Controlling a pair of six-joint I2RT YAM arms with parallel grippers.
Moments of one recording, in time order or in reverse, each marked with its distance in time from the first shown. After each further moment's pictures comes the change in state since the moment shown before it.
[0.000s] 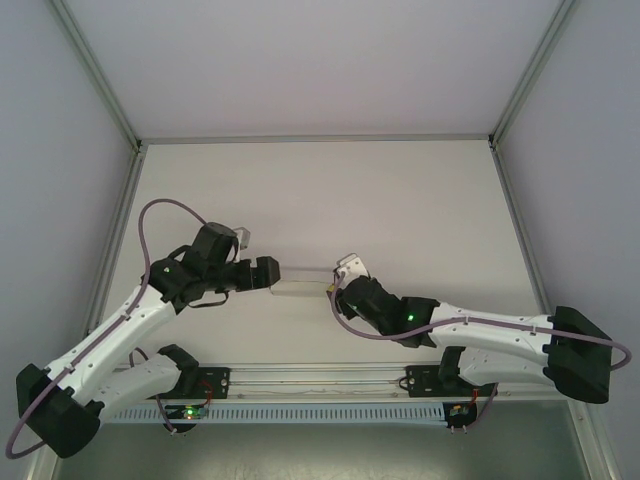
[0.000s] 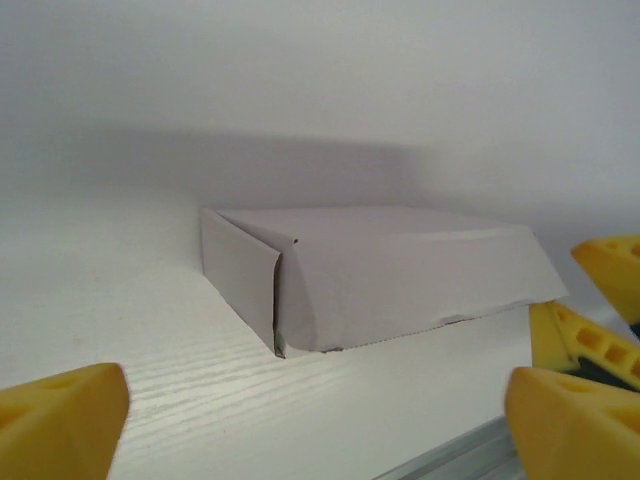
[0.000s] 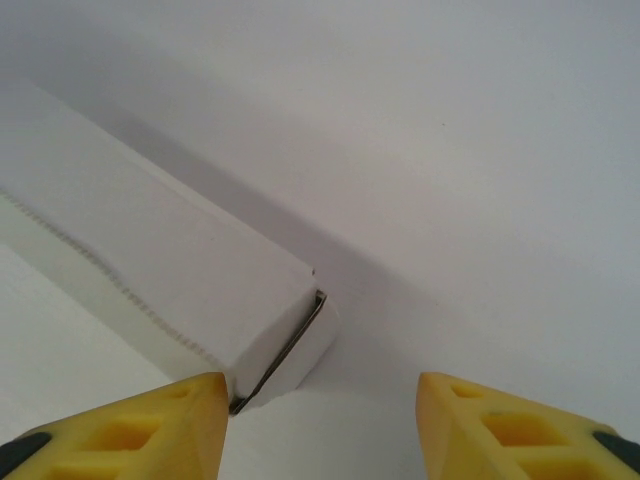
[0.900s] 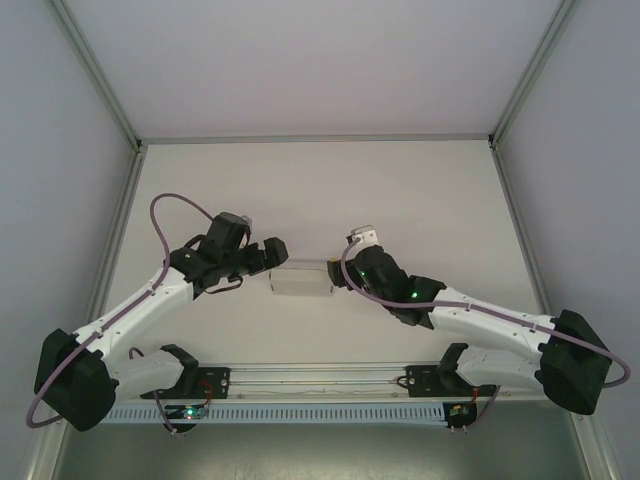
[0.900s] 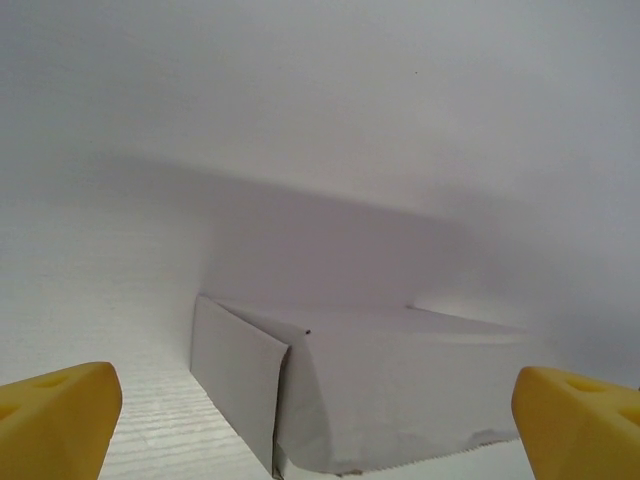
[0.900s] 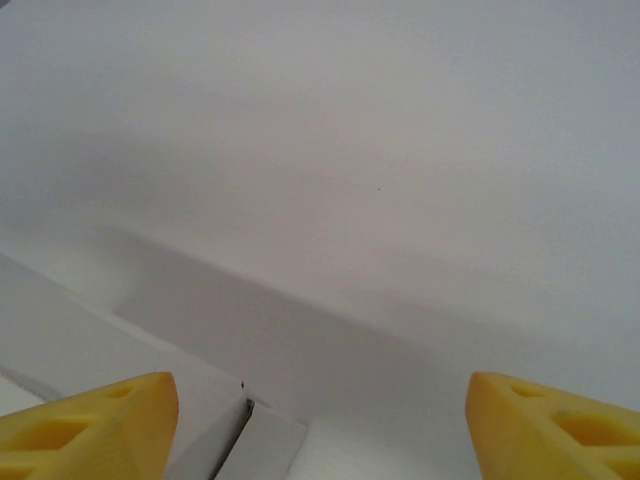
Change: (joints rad) left arm 0.041 0.168 -0.043 0.243 -0.044 -0.123; right arm -0.220 0.053 0.086 0.050 -0.114 0.077
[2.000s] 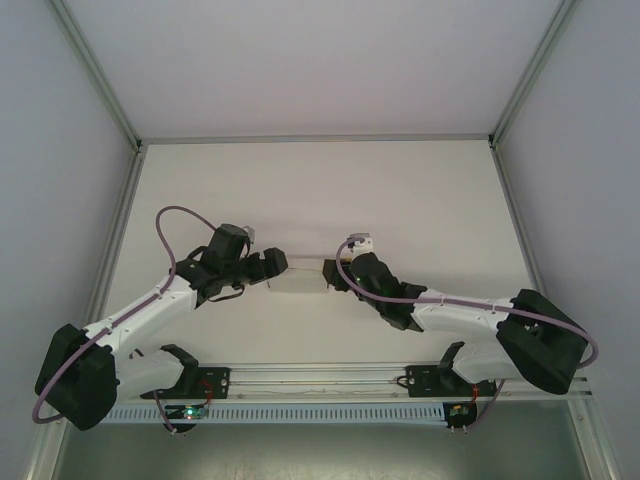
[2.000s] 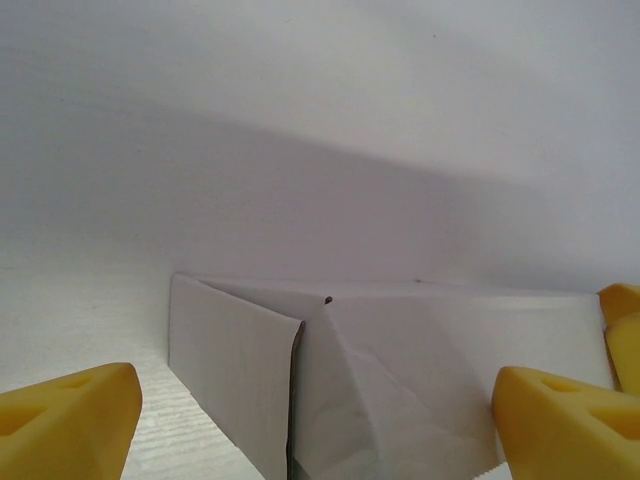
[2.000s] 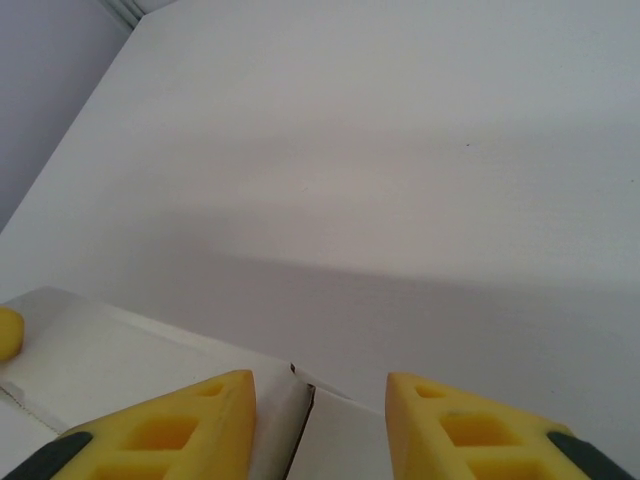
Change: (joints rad) left arm 0.013 0.008 -0.137 0.162 0.058 -0.006; right arm -0.019 0.187 -0.139 0.408 -0.115 0.283
